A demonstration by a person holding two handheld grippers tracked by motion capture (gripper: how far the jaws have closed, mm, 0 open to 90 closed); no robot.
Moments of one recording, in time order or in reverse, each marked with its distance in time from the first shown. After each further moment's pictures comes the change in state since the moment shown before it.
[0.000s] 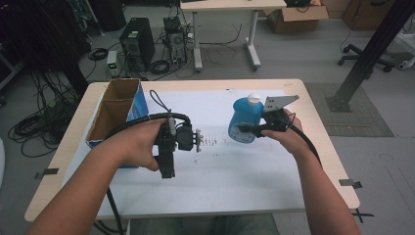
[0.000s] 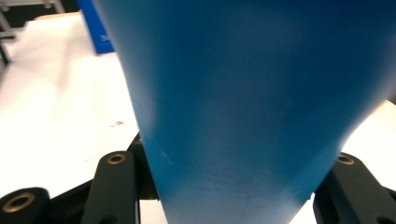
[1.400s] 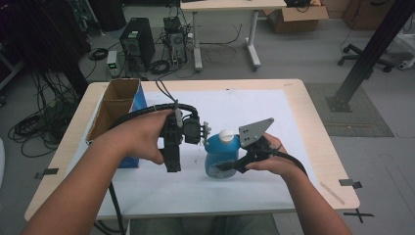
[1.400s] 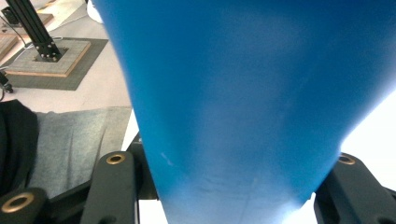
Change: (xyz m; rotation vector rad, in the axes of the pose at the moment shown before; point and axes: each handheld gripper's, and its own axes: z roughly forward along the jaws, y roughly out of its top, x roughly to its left) left arm 0.001 0.014 -0.027 -0.015 0.016 0.031; right arm 0.100 0.024 0.031 0.043 0.337 -0.182
